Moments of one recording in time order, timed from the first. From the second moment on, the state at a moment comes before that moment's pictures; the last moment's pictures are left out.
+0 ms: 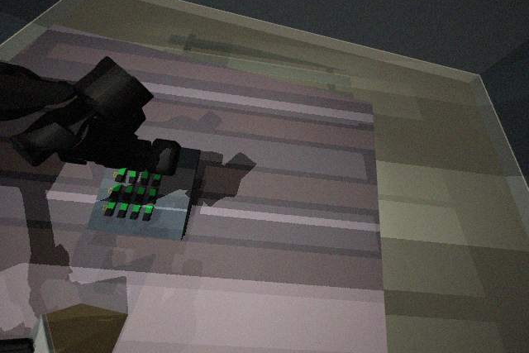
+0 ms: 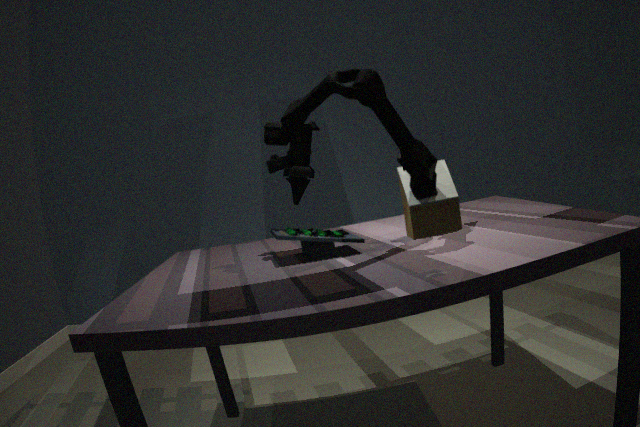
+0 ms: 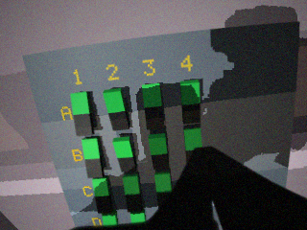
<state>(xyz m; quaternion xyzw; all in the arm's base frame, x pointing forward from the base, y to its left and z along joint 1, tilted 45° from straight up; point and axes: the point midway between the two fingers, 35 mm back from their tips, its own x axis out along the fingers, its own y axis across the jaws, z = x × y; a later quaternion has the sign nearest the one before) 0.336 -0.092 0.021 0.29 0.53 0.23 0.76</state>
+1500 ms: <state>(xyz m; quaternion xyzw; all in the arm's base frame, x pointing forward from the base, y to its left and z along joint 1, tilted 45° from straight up) 0.333 -0.028 -0.007 0.29 0.55 0.24 0.75</state>
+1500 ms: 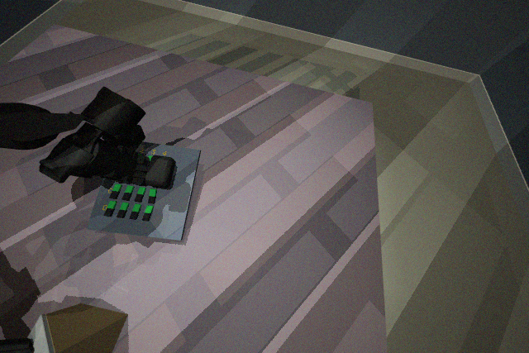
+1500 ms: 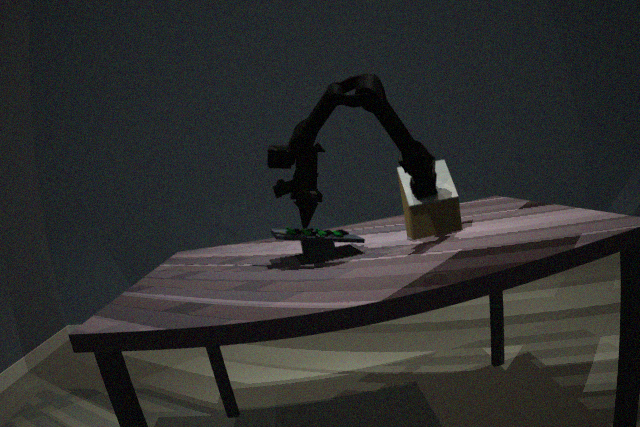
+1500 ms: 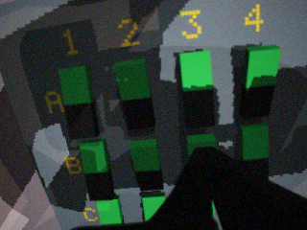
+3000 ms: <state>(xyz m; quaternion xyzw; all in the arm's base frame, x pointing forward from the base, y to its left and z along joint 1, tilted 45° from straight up) 0.335 -0.025 -0.010 0.29 0.55 0.24 0.75</state>
